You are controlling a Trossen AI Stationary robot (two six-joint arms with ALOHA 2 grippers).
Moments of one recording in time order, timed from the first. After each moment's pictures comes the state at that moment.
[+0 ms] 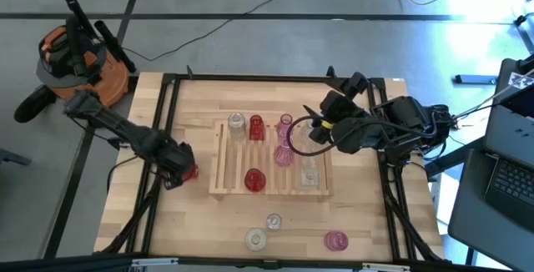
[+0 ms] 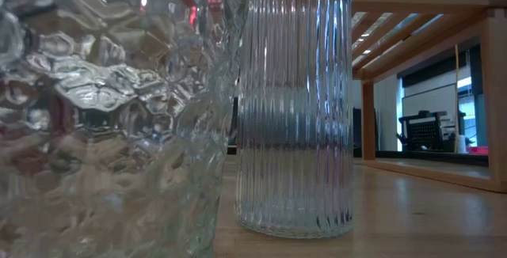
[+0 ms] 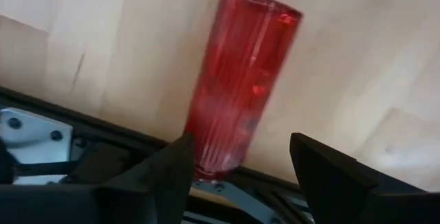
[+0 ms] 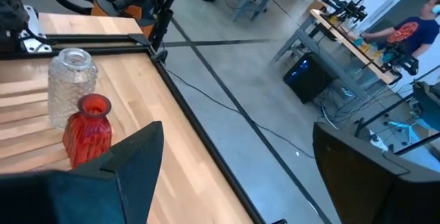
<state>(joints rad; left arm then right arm) -0.43 1.04 0.74 -1.26 0.07 -0.85 0.35 1.72 2.36 -1.47 1.03 0.29</state>
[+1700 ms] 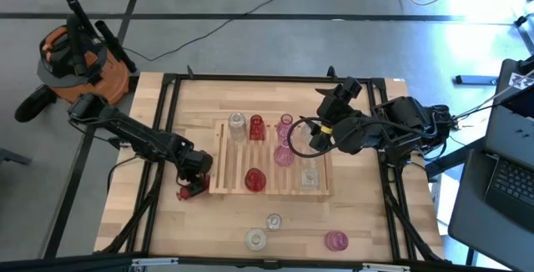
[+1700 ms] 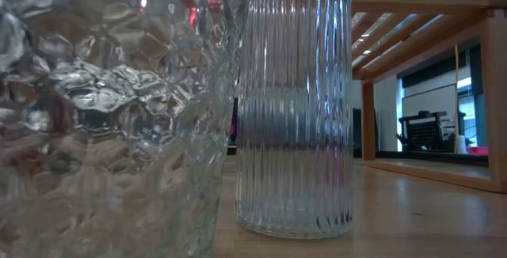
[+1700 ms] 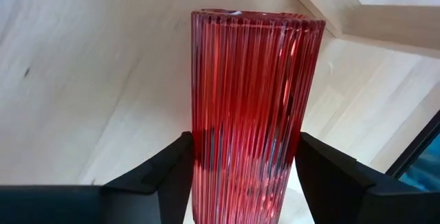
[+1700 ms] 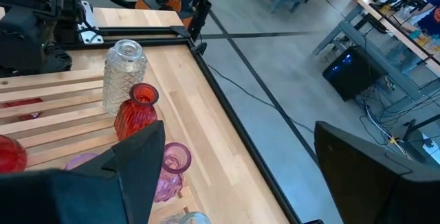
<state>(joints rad) -0.30 1.25 0.52 -0.67 0.27 -0.93 0.35 1.72 2.36 -1.45 0.88 0.28</state>
